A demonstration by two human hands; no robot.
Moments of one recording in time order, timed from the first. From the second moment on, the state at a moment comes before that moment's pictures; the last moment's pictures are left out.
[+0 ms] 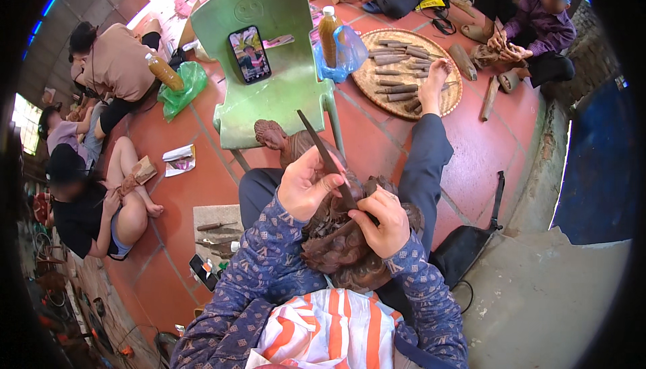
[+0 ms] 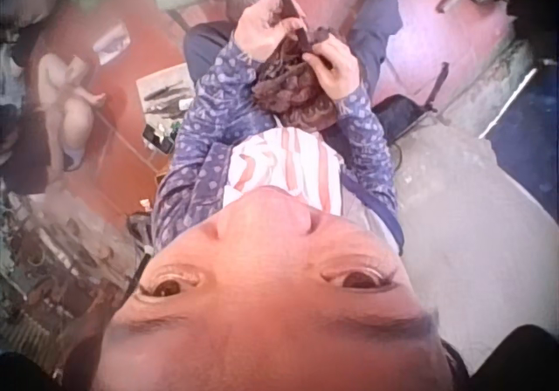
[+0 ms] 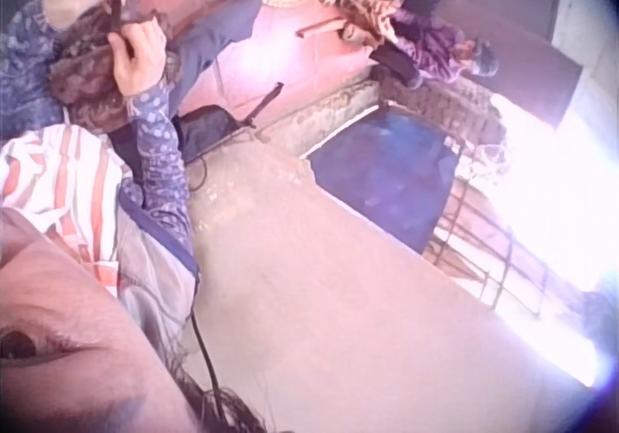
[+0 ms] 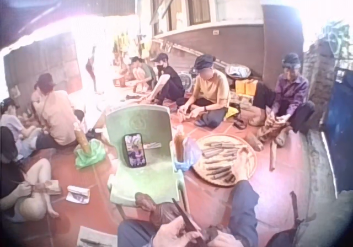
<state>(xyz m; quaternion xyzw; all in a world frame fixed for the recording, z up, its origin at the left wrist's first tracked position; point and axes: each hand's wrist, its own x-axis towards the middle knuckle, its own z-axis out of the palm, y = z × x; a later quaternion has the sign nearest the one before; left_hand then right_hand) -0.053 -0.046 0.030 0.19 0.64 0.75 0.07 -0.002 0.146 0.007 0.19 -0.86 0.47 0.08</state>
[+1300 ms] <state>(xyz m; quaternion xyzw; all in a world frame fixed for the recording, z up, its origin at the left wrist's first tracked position) -0.071 -0.042 0.029 0.23 0.61 0.75 0.14 -0.002 0.144 0.006 0.17 -0.86 0.48 0.08</state>
